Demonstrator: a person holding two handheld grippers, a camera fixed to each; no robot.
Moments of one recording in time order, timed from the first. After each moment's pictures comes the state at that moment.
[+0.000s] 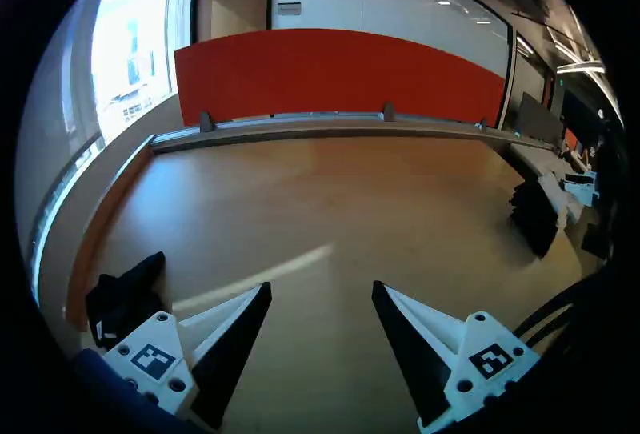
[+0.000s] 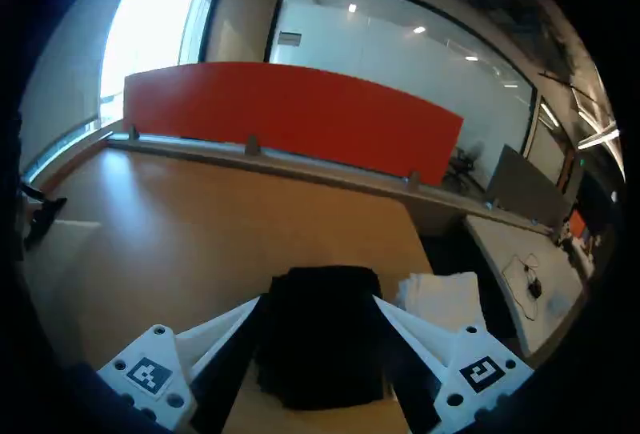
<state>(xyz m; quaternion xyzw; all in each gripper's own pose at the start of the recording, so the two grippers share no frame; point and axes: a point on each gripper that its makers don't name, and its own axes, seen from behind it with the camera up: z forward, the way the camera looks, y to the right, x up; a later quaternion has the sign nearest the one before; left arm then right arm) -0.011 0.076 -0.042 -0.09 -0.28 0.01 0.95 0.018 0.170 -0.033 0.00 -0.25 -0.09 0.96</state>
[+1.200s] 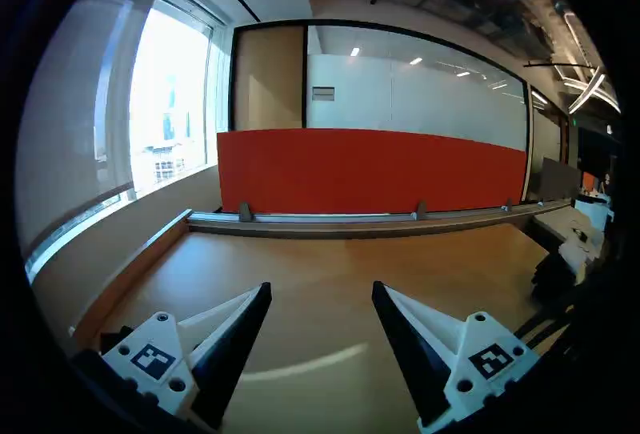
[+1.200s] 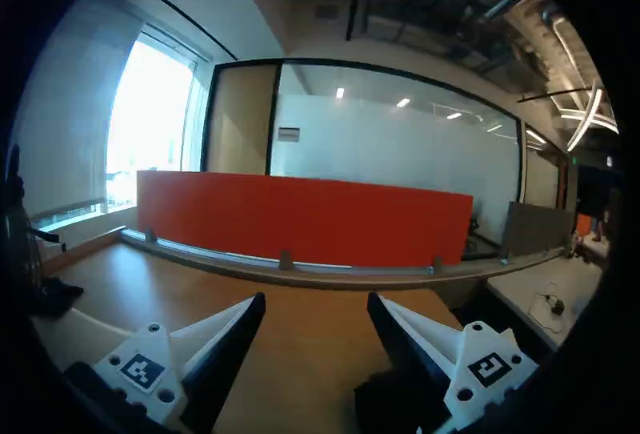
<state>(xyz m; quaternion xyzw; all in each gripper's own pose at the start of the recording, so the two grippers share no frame) 0.089 0.035 0.009 -0.02 -0.10 -0.02 0.99 0.123 0.029 0.023 0.01 -0.05 -0.04 1.00</state>
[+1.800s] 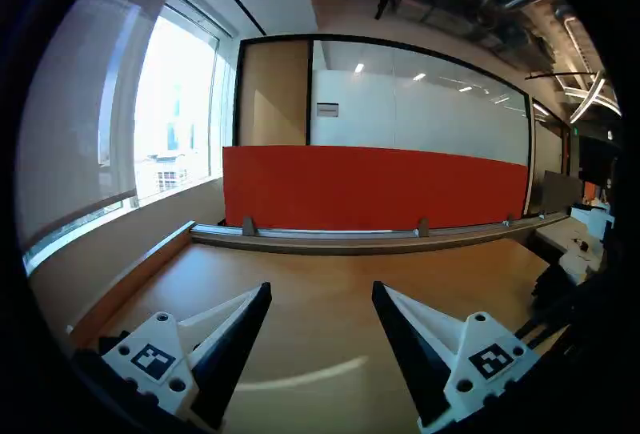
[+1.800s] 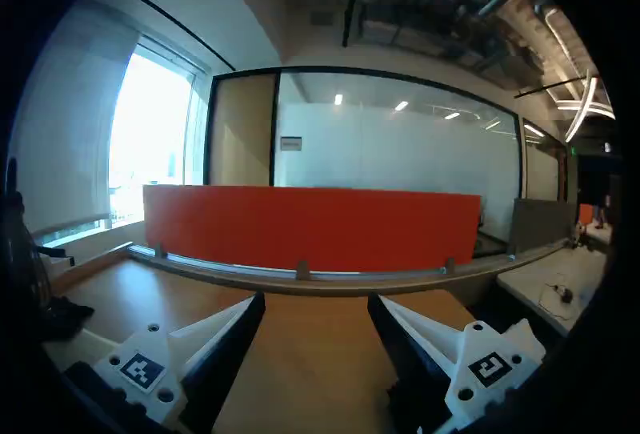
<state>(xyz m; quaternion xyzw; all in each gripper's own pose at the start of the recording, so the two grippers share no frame) 0.103 0.030 0.007 -0.01 -0.06 -0.03 1.00 0.133 -0.018 0.022 0.01 -0.04 -0.01 1.00</state>
